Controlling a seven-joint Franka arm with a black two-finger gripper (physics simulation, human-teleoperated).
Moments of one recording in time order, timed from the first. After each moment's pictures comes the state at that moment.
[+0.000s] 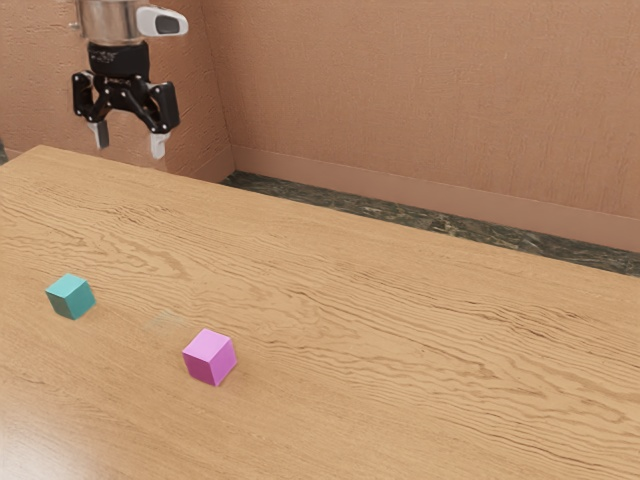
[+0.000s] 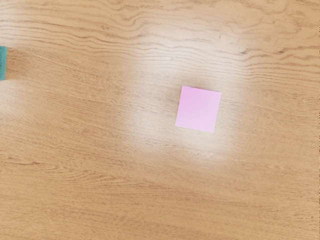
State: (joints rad) arm -0.07 0.03 0.10 -1.37 0.07 1.24 -0.13
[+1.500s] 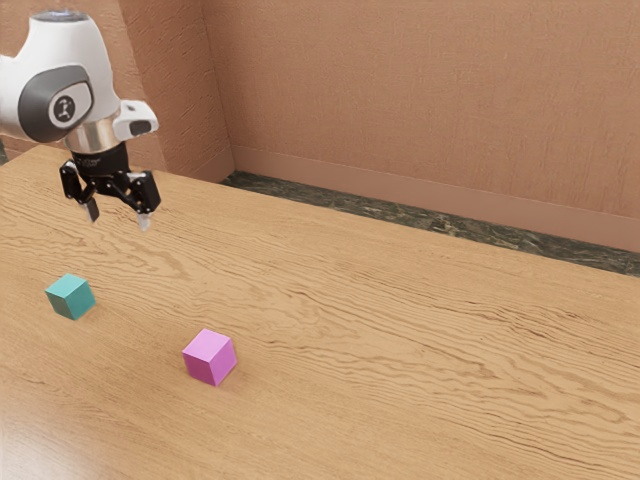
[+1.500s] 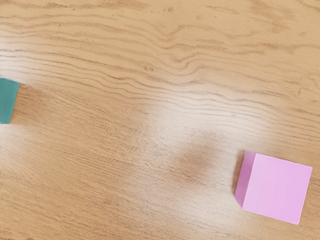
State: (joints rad) arm 0.10 -0.17 0.08 -2.03 0.14 1.90 -0.10
